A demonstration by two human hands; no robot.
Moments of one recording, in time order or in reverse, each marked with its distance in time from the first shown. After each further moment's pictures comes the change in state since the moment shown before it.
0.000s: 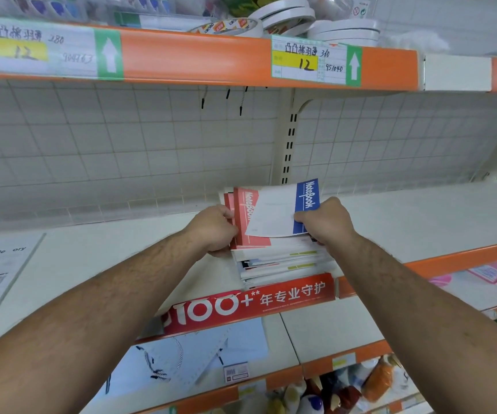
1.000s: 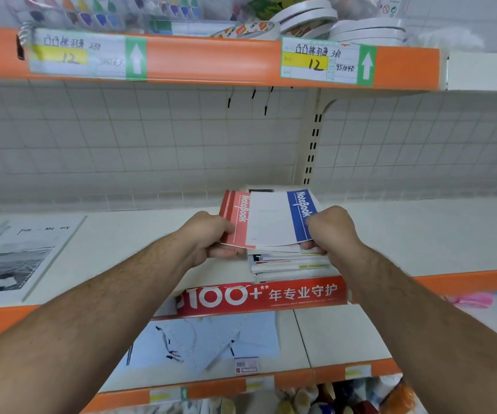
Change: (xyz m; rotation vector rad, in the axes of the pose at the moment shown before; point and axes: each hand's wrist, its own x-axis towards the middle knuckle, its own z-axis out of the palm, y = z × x) left_hand -0.033 -0.014 -0.009 -0.549 0.086 -0.274; right_hand -0.017 -0.003 0.009 0.061 -0.156 0.034
